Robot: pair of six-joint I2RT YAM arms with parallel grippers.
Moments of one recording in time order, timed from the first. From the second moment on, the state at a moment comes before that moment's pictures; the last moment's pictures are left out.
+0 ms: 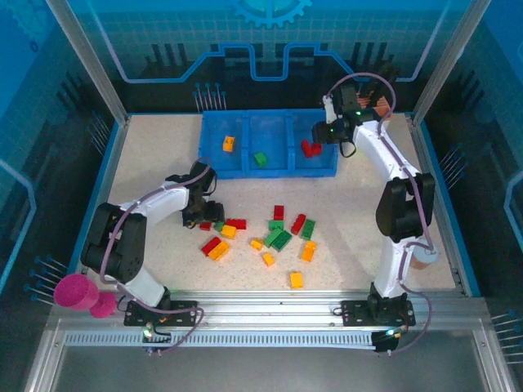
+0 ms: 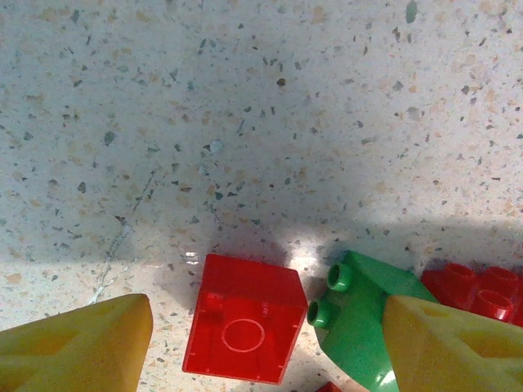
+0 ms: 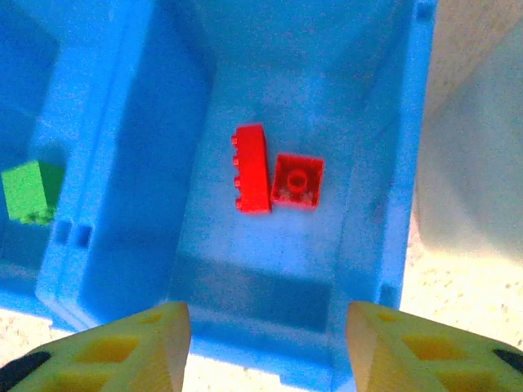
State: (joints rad) left arm -0.29 1.61 0.96 -0.75 0.01 -0.45; right arm 0.21 1.96 1.79 -0.79 -0.04 0.07
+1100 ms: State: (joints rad) left arm -0.34 1.59 0.90 -0.73 -0.04 -0.50; right arm 0.21 1.80 1.51 -0.73 -0.06 0.14
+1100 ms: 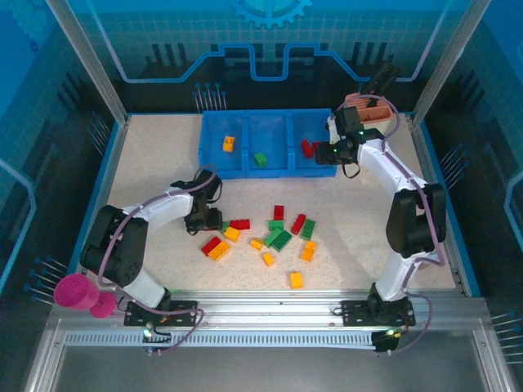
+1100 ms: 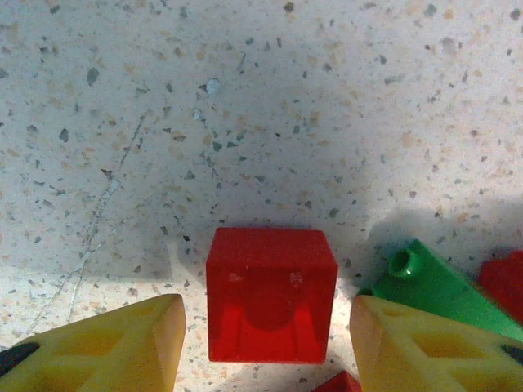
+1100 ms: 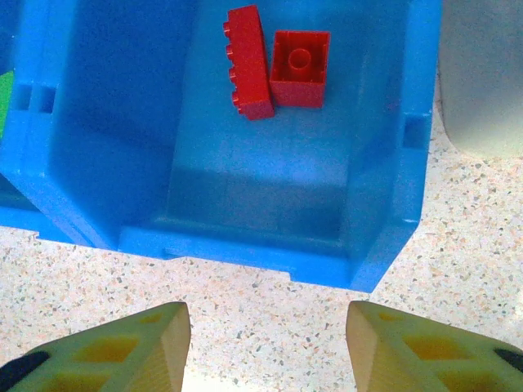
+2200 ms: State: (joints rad) left arm -0.45 2.05 2.02 -0.87 -0.09 -0.34; right arm 0.34 1.30 0.87 -0.69 -0.13 0.43
